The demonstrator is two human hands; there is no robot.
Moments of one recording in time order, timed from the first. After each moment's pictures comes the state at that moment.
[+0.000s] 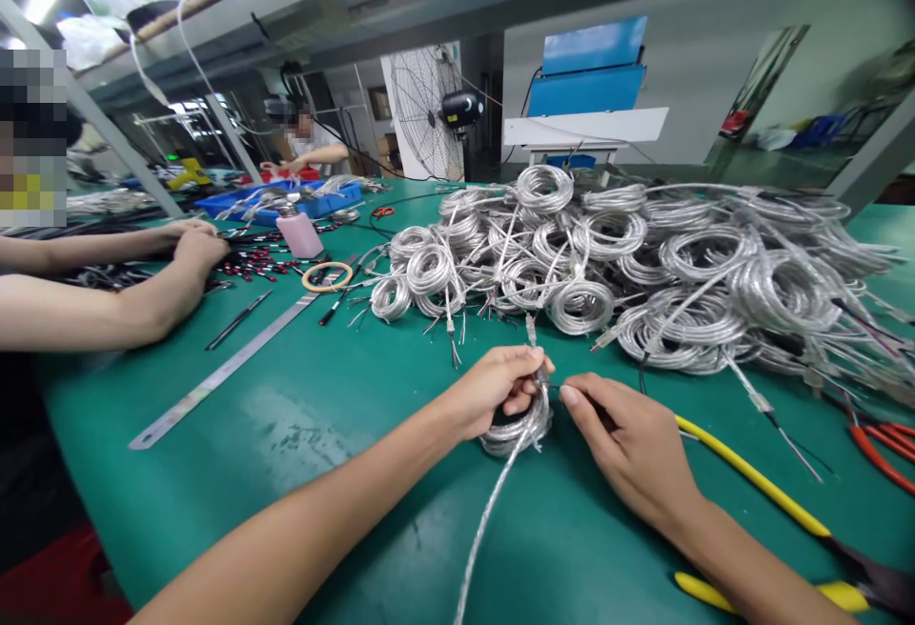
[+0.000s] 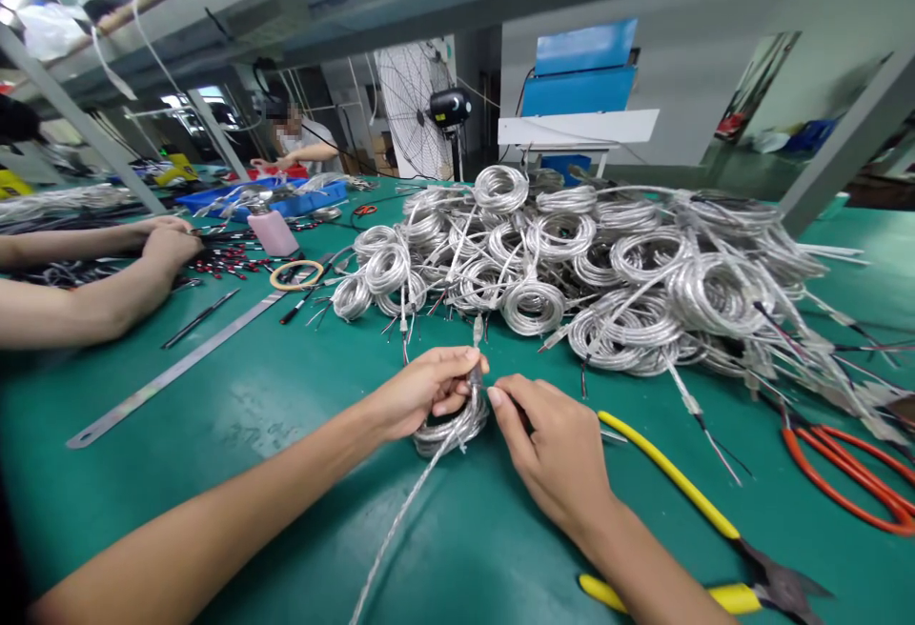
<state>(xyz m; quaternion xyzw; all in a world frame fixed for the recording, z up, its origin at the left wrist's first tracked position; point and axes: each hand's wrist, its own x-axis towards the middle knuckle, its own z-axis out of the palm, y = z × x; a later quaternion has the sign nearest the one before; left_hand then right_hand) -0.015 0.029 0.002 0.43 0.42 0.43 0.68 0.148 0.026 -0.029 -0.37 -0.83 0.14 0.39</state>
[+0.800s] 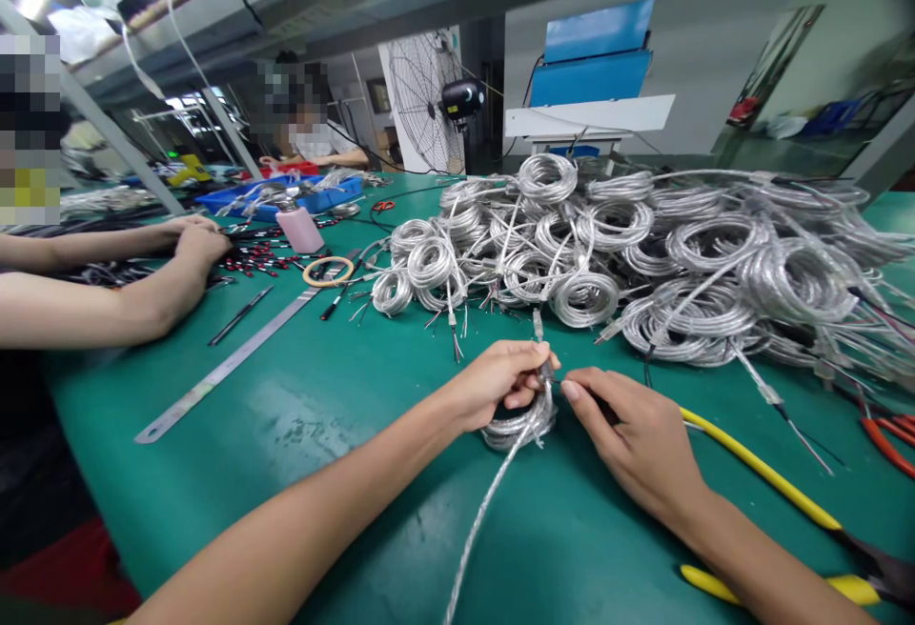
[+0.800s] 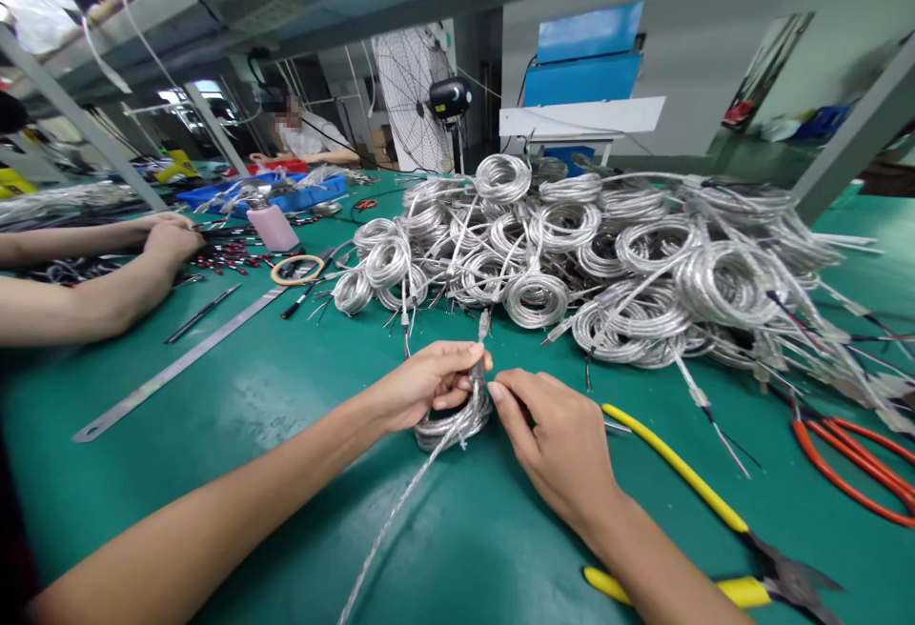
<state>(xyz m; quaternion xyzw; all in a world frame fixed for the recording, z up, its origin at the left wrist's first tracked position) -0.015 0.030 0.004 0.42 0.42 0.40 0.69 0.148 0.028 -0.030 -0.36 -0.84 0.11 0.39</state>
